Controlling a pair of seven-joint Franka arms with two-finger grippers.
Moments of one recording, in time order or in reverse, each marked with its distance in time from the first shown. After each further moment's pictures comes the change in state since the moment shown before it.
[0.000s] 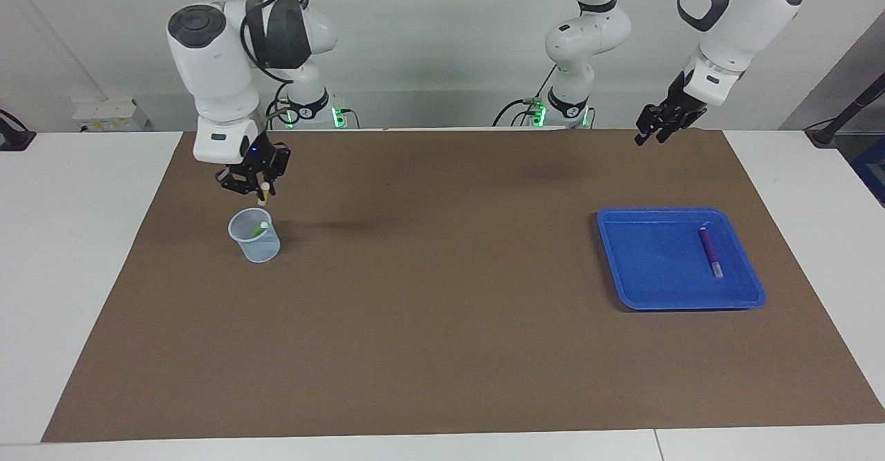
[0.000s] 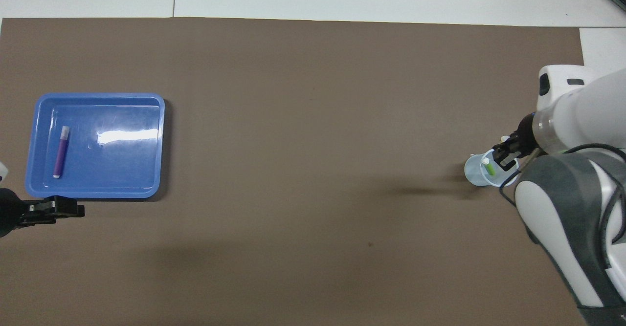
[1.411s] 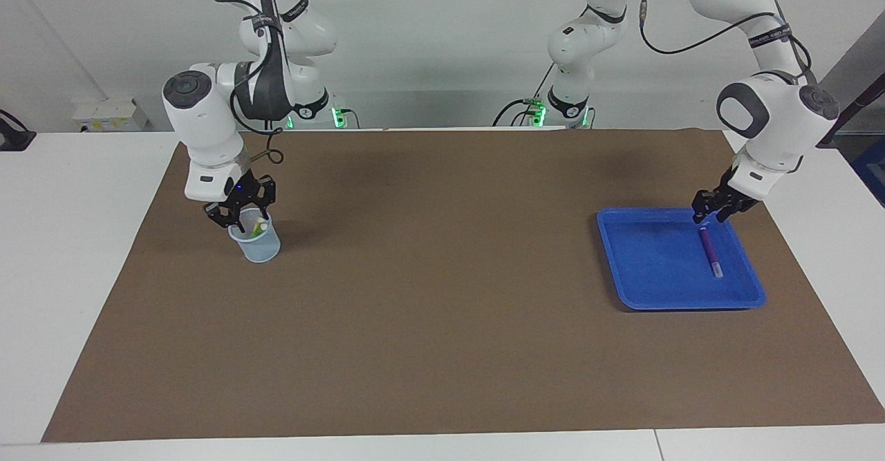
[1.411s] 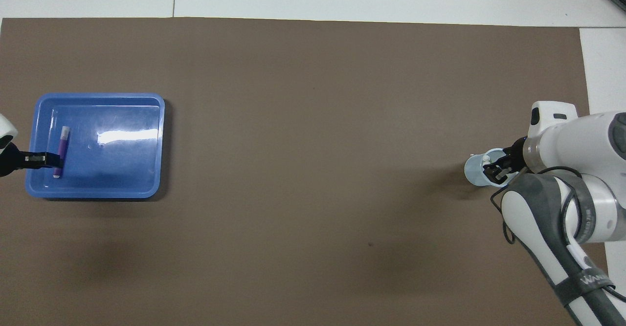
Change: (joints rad) left arm 0.137 0.533 0.006 0.137 0.217 0.490 0.220; right arm -0.075 0.012 0.001 -0.290 0.018 0.315 0.015
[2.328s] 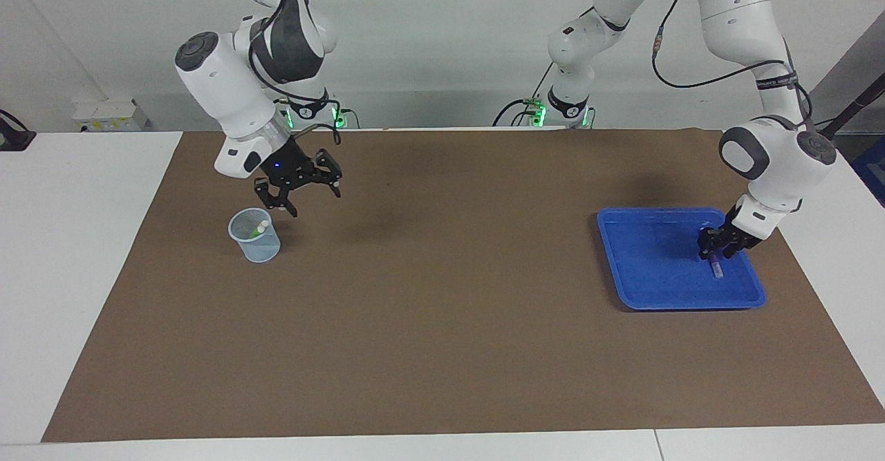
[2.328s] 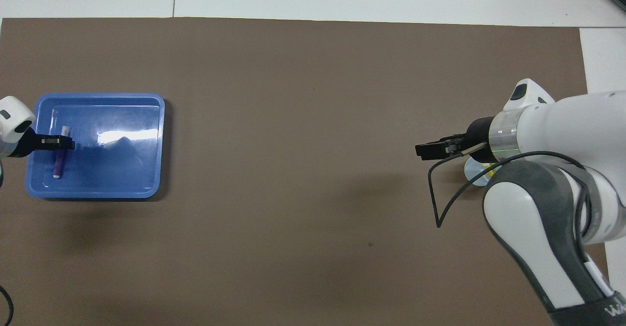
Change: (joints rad) left arm -0.001 0.203 -0.002 0.098 0.022 0.149 0.001; right arm 0.054 -0.020 0.150 0.164 0.430 -0.073 0.471
